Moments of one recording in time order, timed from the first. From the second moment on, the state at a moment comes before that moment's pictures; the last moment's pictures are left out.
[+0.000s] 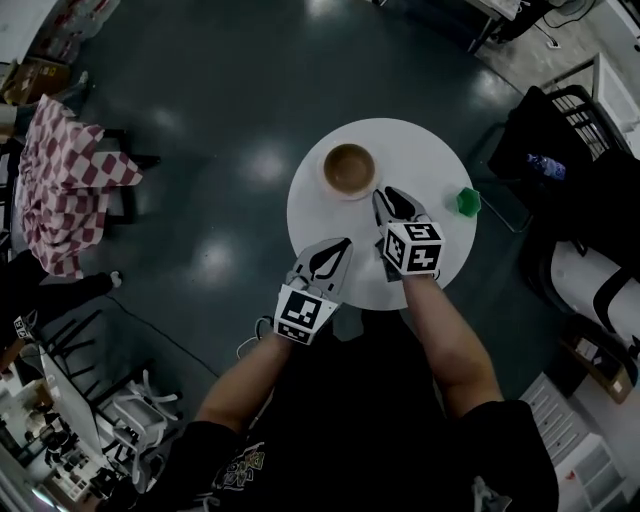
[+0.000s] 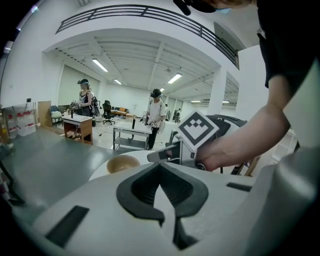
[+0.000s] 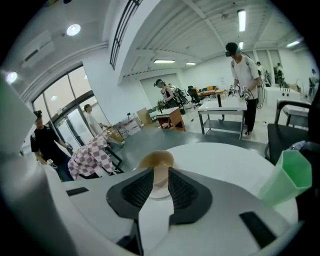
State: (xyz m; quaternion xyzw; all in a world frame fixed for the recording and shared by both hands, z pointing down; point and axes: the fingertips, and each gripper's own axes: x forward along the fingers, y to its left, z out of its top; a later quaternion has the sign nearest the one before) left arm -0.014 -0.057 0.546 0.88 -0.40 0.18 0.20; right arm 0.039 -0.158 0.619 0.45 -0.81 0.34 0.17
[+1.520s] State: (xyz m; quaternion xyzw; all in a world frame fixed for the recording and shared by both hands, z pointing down) left arm -0.016 -0.084 0.563 0.87 -0.39 0.19 0.23; right arm 0.067 -0.211 0.656 0.53 -0.69 0.49 0.12
